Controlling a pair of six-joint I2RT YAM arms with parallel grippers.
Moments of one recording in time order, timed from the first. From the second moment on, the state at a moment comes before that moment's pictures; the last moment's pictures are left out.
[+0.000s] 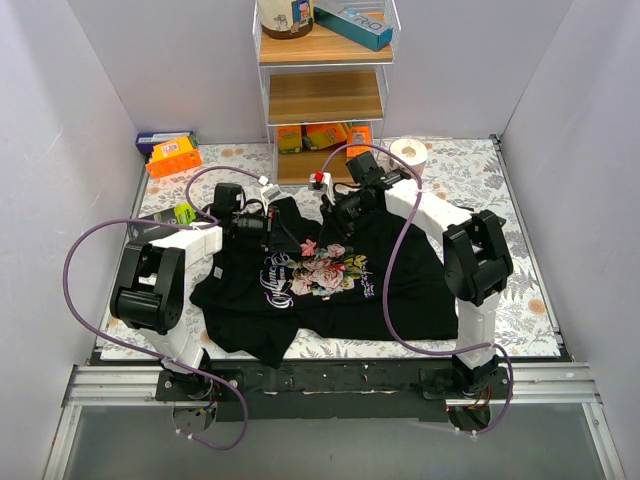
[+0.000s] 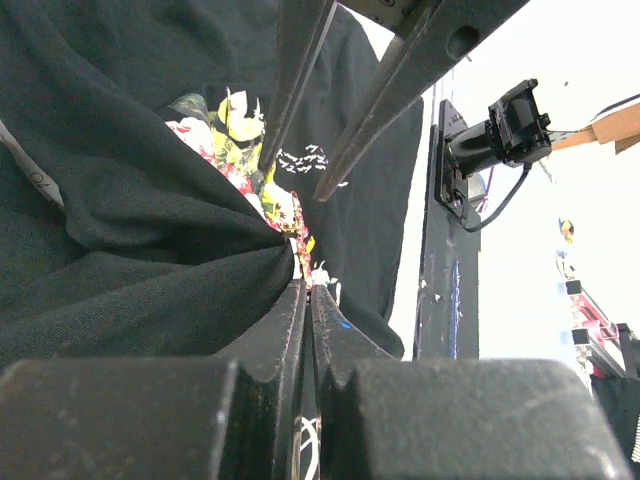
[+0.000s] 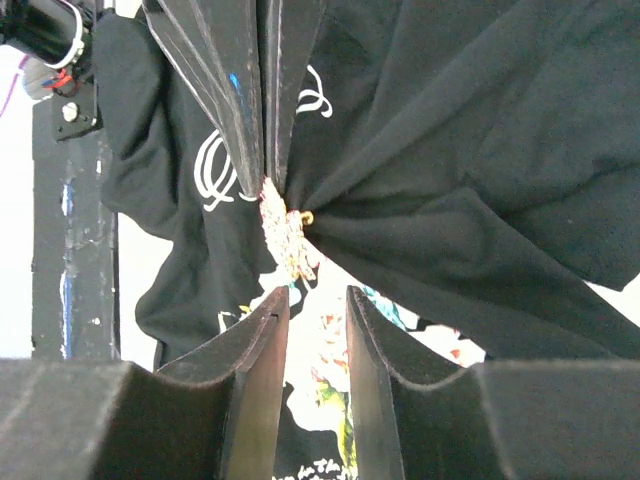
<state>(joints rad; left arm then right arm) -0.23 1.68 0.94 0.01 1.22 -0.04 0.57 1.96 1.57 -0.66 -0.94 -0.48</state>
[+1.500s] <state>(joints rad) -0.58 1.31 0.67 0.21 0.37 0.67 0.47 2.15 1.53 -0.28 -1.22 0.45</state>
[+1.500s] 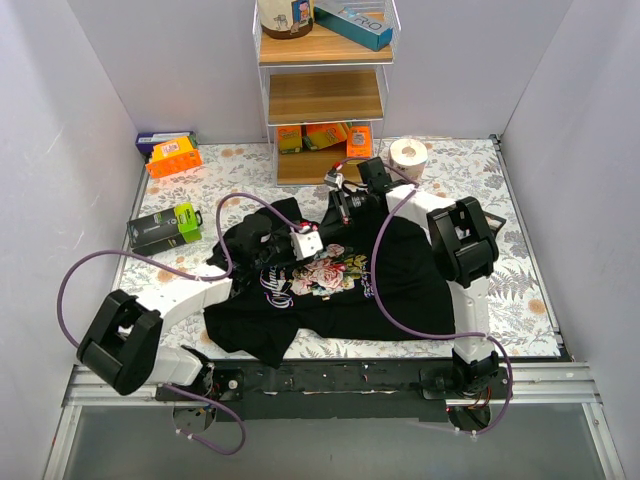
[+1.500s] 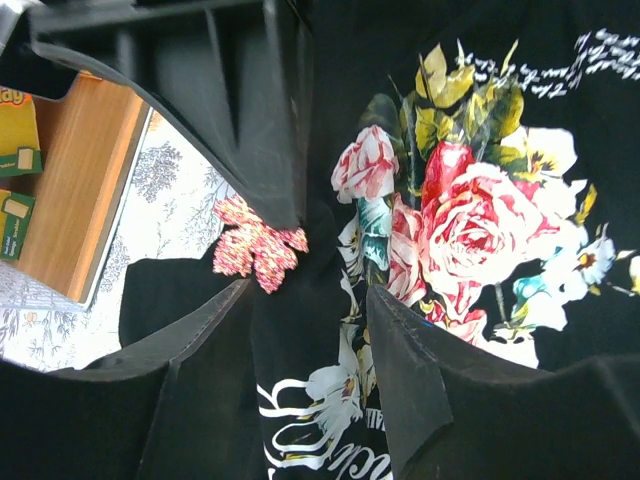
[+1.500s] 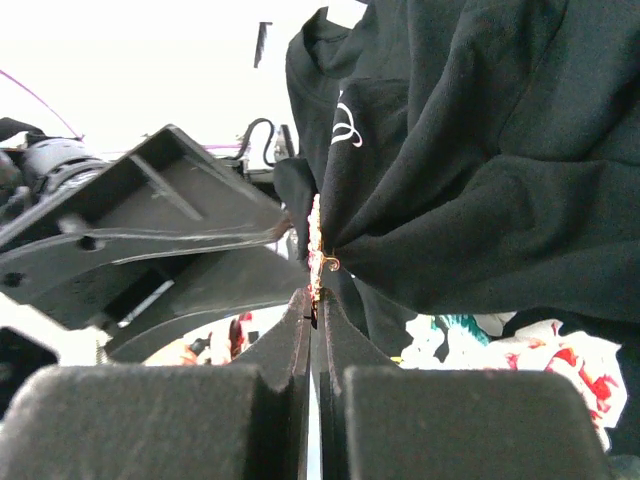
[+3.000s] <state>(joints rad) -0.69 1.48 0.75 0.32 0.25 0.85 0.43 2.15 1.41 -0.07 -1.35 0.60</state>
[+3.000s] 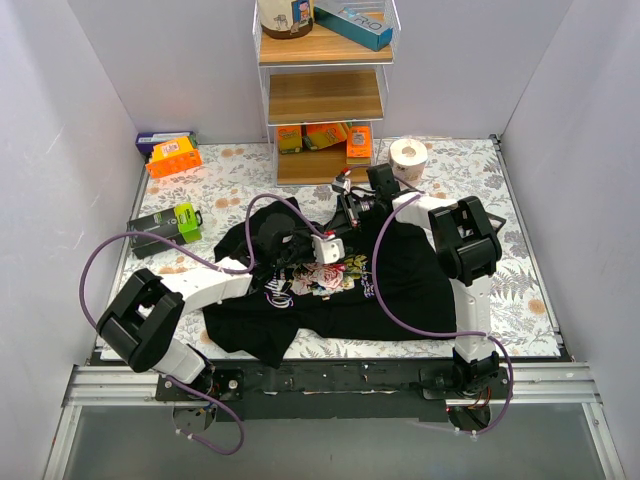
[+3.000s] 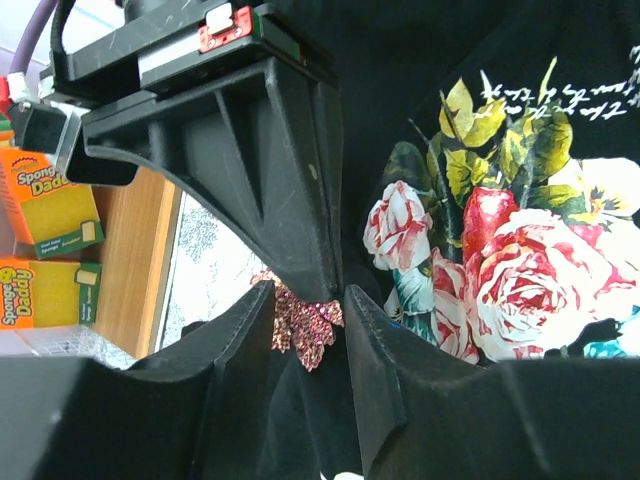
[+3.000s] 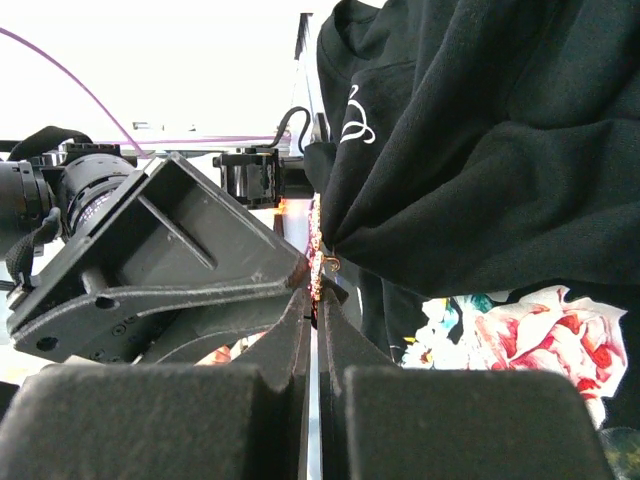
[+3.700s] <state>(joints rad) -0.65 1.47 0.76 0.25 0.25 0.64 0.40 2.14 1.43 0.02 -1.41 0.63</state>
